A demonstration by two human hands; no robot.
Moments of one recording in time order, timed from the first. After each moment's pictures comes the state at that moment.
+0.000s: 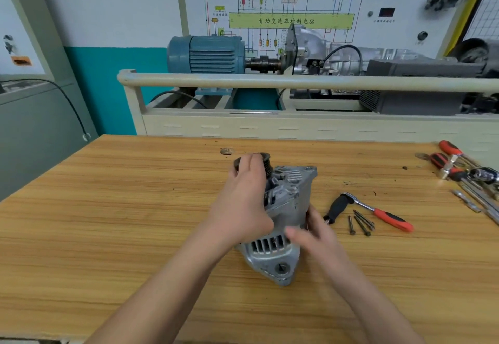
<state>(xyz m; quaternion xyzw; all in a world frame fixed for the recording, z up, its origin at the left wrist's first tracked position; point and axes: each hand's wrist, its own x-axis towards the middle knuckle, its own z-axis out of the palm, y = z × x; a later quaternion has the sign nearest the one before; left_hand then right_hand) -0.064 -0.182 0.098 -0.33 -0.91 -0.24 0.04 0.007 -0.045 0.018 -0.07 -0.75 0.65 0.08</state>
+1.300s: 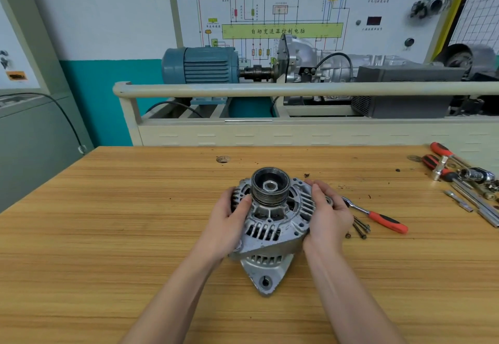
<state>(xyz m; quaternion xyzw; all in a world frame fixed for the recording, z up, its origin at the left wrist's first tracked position) -0.084 -0.196 0.047 -0.18 -0.77 -0.61 -0.10 -0.044 -0.047 0.034 -0.26 -0.37 0.79 0.41</state>
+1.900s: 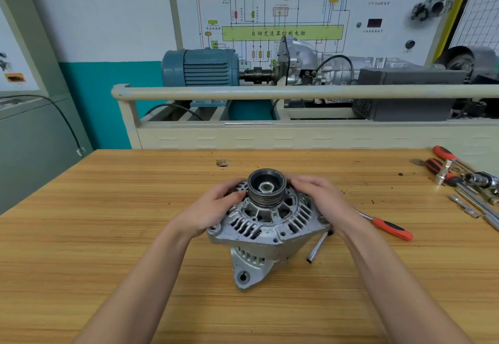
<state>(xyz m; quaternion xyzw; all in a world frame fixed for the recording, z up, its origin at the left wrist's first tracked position) -0.150 -0.207 0.061 -0.31 -0.76 -0.53 -0.21 -0.051 -0.007 0.077 -0.05 -0.80 0.59 0.09</state>
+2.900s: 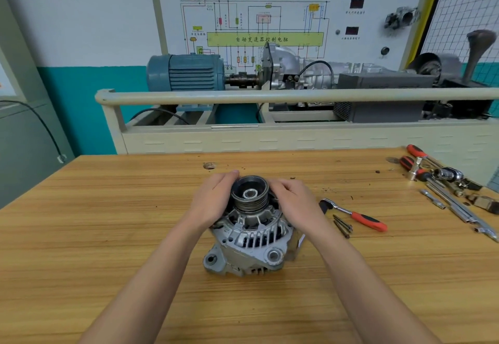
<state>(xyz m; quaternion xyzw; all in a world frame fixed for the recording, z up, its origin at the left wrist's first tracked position) -0.124 -0.180 0.076 -0.27 -0.82 -0.51 -0.01 -0.046 -0.029 0.065 -0.08 -0.86 0.46 0.19</state>
